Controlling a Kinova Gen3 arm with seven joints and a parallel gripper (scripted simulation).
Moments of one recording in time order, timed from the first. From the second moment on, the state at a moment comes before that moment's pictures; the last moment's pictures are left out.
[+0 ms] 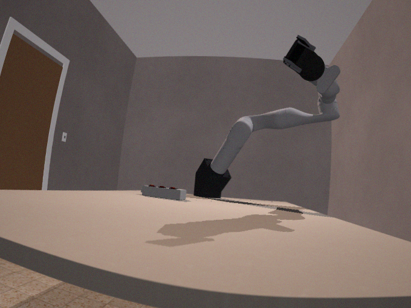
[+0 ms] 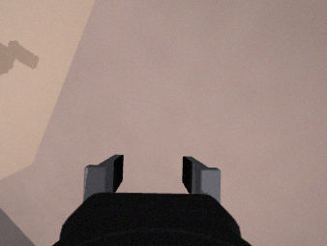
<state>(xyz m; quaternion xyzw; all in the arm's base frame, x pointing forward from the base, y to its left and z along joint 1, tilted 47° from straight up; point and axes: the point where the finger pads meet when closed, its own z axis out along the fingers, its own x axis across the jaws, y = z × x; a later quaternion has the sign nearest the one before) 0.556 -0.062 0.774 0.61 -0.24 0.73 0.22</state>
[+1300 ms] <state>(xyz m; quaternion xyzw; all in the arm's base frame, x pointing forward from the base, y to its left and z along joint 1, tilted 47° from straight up) 0.538 -0.105 0.790 0.60 -0.23 0.72 0.25</state>
